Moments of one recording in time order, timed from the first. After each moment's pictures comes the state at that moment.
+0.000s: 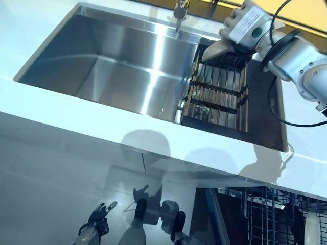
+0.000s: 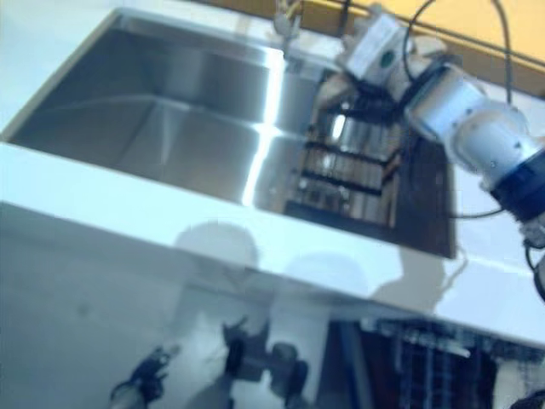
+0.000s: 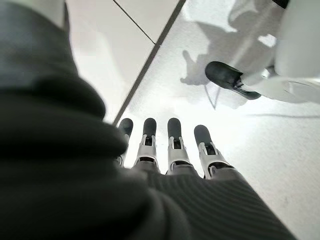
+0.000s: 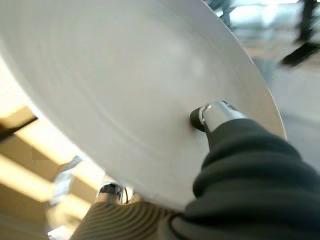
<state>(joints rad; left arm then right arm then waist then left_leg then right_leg) -0.04 0.35 -0.17 0.96 -0.60 -0.10 0.05 -1.53 -1.13 1.02 0.31 -0.97 0.02 -0.10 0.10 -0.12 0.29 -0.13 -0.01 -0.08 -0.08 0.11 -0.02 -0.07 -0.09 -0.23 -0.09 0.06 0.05</state>
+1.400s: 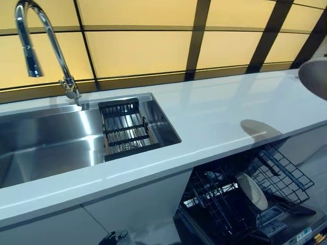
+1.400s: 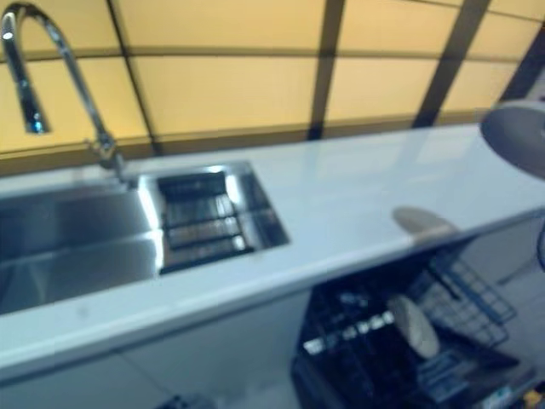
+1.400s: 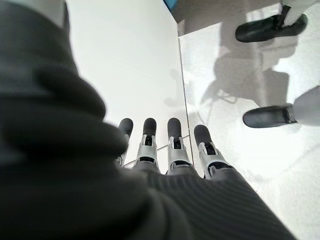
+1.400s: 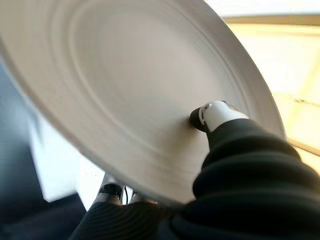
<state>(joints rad) 0.05 0.26 -0.21 1.09 -0.44 -0.07 -0.04 -0.50 -1.43 0.15 0.47 -0.40 0.13 -0.15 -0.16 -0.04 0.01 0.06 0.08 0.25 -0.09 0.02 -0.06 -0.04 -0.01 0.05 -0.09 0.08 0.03</state>
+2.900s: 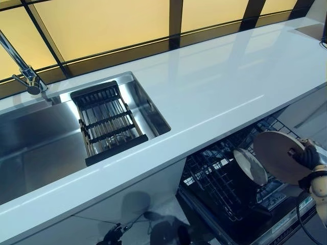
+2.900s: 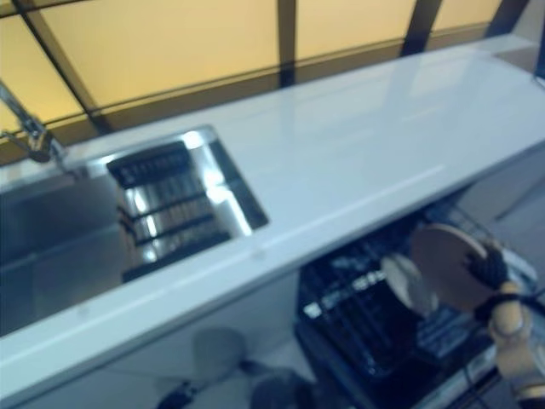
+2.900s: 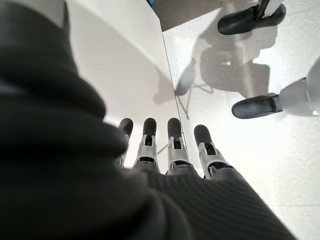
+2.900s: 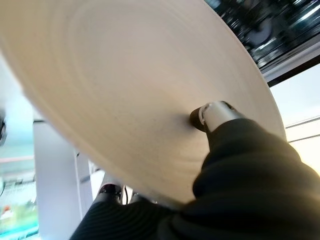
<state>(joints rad) 0.02 0.20 -0.17 1.06 -0.45 -0.11 -0.01 0.06 -0.86 -0.14 0.00 -0.33 0.31 -0.10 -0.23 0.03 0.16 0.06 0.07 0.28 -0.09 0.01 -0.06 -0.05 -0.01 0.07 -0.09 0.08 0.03</state>
